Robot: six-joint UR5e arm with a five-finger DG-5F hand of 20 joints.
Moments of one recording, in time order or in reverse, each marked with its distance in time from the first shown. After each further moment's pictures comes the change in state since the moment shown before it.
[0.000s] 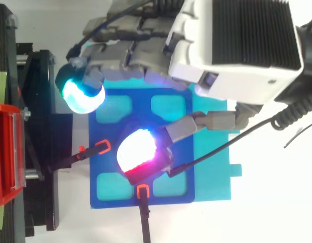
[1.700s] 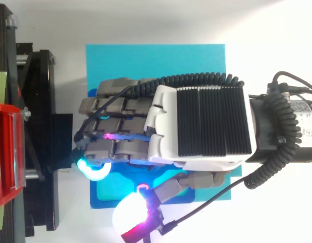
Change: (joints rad) arm 0.060 -0.063 0.001 -0.003 -0.064 -0.067
